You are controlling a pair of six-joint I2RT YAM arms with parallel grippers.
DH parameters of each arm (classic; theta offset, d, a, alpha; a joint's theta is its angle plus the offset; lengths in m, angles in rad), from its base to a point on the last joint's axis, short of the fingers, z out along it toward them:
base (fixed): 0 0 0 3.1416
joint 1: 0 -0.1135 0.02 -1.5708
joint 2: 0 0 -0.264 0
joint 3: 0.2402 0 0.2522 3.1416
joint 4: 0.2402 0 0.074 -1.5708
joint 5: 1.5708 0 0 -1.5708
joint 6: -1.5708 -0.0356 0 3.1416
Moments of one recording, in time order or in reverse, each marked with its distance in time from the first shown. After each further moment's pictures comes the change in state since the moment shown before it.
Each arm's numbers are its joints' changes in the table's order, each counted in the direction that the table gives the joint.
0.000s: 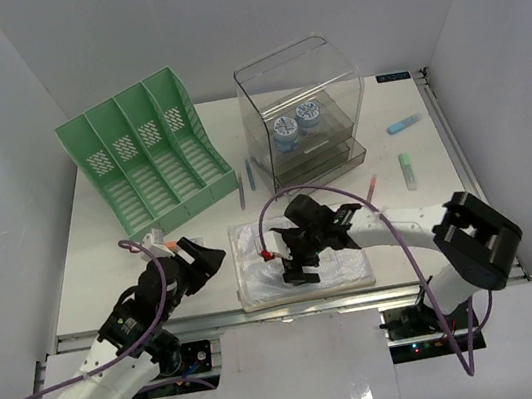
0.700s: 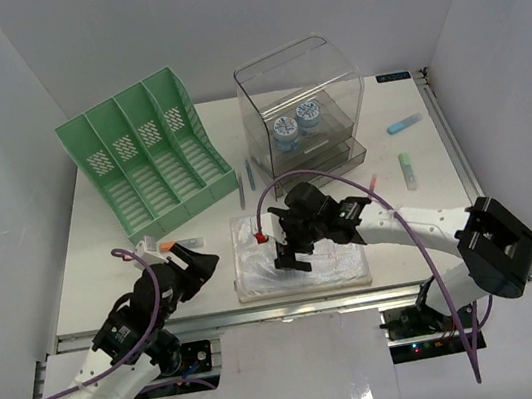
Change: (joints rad) left arm 0.000 0.093 0.001 0.117 -0.041 0.037; right arm -0.017 0.065 0.071 0.003 0.129 -0.100
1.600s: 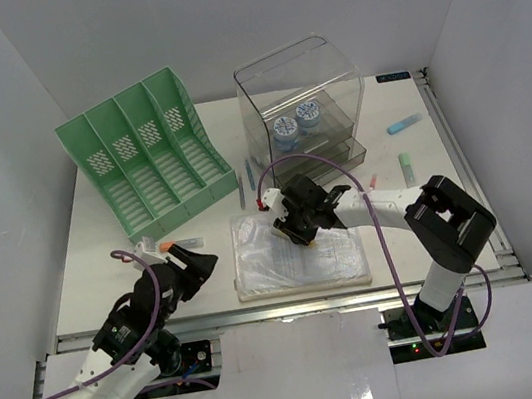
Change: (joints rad) left arm 0.000 0.000 -0.004 -0.002 -0.008 0.039; right arm 0.124 -0.243 0.068 -0.012 0.210 -0.312
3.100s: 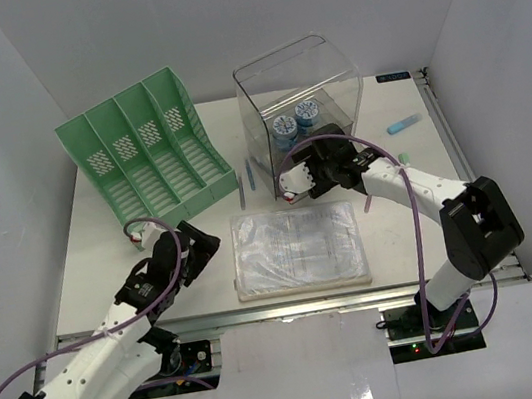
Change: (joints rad) left arm -0.123 -0.425 0.074 -0.170 0.002 -0.008; right arm 0.251 0.115 0.157 0.062 0.192 1.231
